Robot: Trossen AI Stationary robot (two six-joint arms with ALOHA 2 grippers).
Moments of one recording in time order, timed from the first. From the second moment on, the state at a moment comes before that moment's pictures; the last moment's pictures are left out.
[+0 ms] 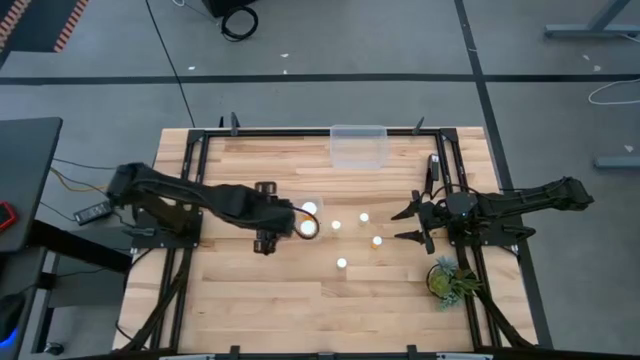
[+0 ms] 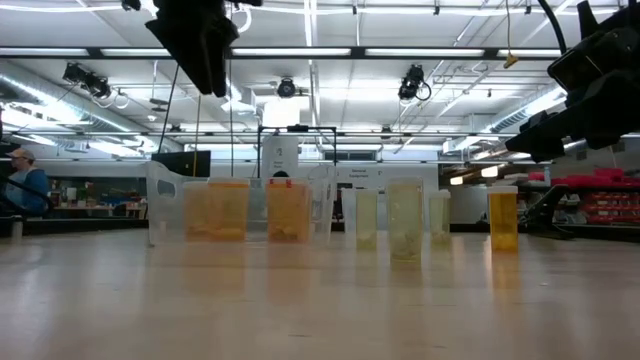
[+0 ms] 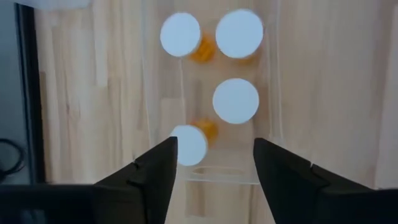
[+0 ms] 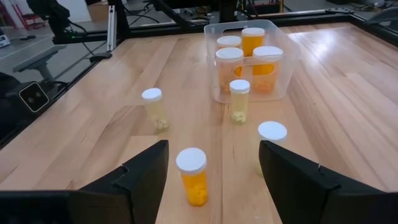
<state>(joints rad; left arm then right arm) -0.21 1.54 1.38 -1.14 -0.36 -0.14 0.11 0.30 0.01 0.01 0.00 0.10</state>
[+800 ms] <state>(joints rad) -0.25 0.95 0.66 -0.61 -0.36 -0.35 0.11 0.30 0.01 0.01 0.00 0.10</state>
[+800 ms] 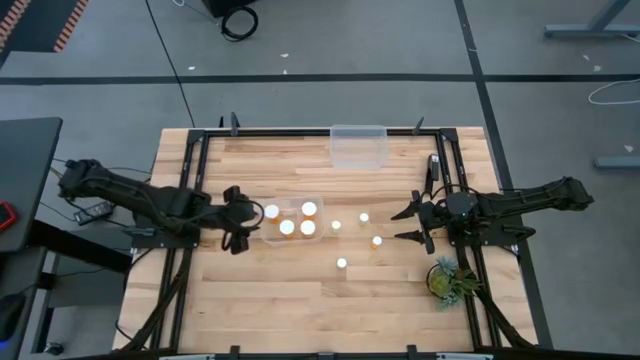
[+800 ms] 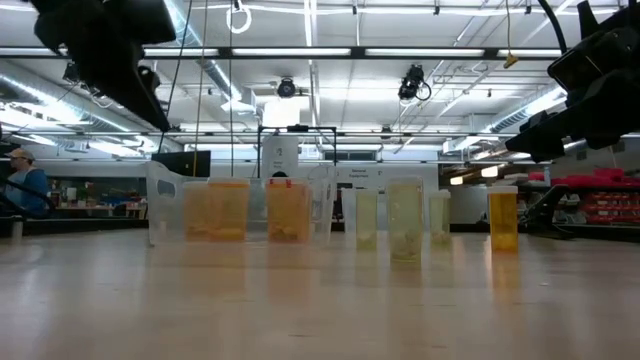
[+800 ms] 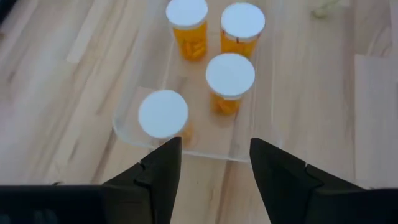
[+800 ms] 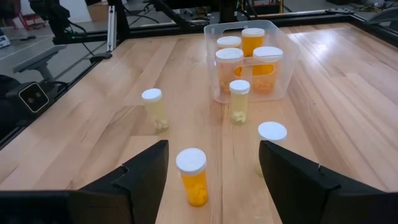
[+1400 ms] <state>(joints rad) -0.38 0.72 0.42 -0.46 -0.49 -0.43 0.11 0.30 0.01 0.01 0.00 0.10</state>
